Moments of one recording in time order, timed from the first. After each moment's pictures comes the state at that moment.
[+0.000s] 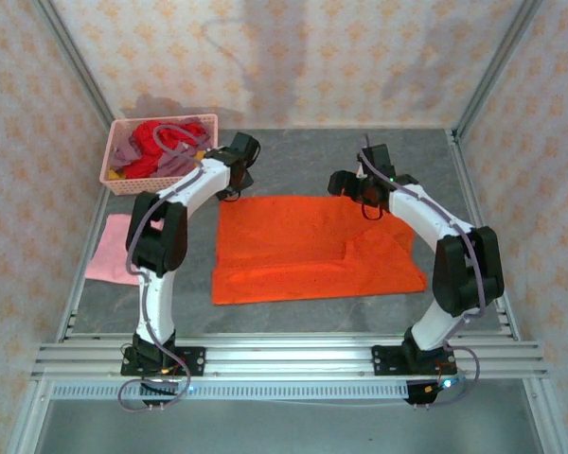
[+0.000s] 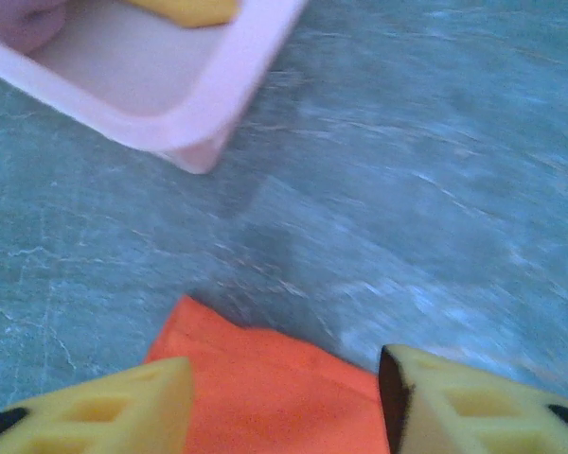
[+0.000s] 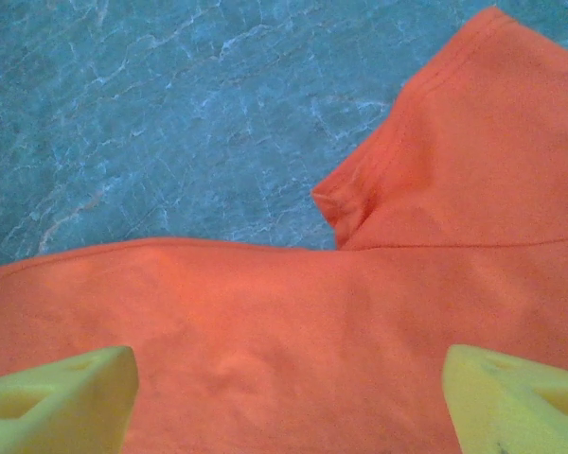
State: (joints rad) left arm -0.31 2.12 1.72 -0.80 -0.37 -0.91; right arm 0.28 1.66 1.23 -0.43 -0.11 0.48
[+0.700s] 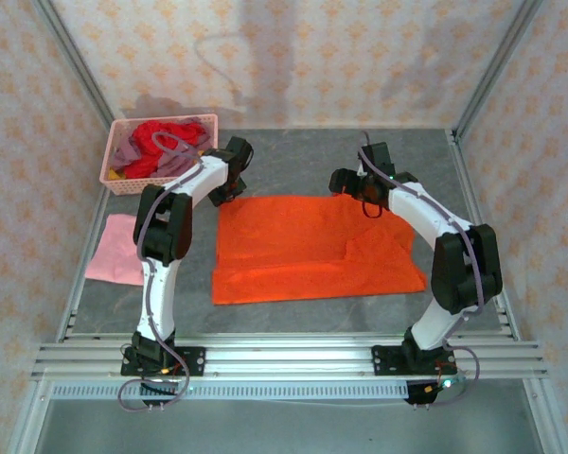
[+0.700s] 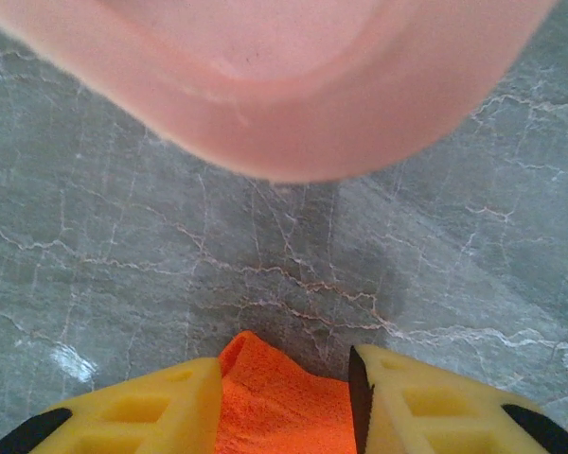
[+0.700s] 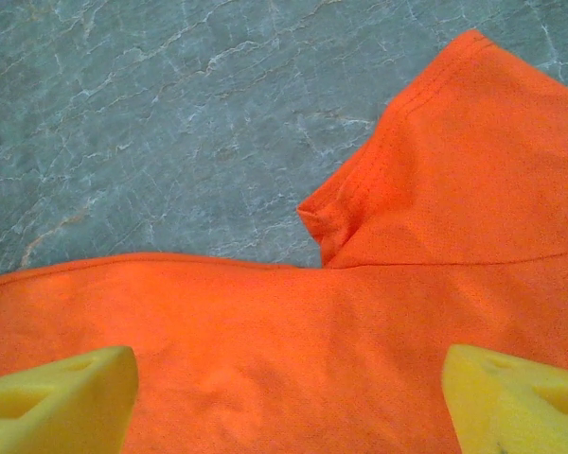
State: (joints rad) left arm -0.26 2.22 1.77 -0.90 -0.32 -0.96; right arm 0.28 1.68 1.25 -0.43 -0.09 0.46
